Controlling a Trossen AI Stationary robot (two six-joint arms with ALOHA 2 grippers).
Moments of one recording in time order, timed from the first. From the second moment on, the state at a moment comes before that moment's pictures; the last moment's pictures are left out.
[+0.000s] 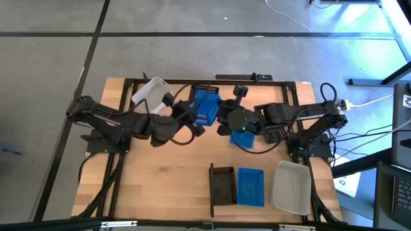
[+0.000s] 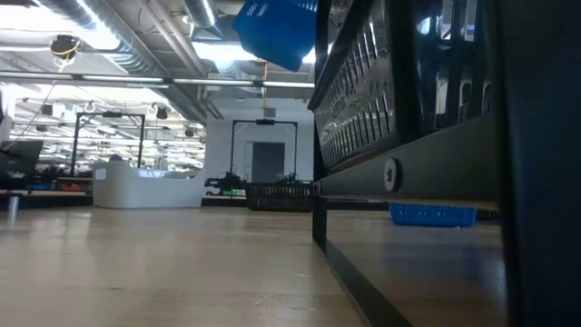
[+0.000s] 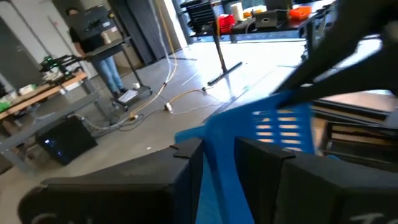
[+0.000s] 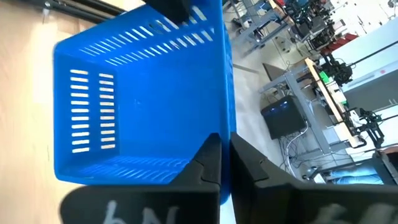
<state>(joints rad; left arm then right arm) -0.29 1.46 1.41 -0.16 -1.20 0.06 0.18 1.62 1.73 -0.78 0.88 -0.22</state>
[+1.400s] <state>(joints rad) -0.53 1.32 1.41 -0.51 -1.35 -0.10 0.39 1.57 1.92 -1.57 0.02 0.44</state>
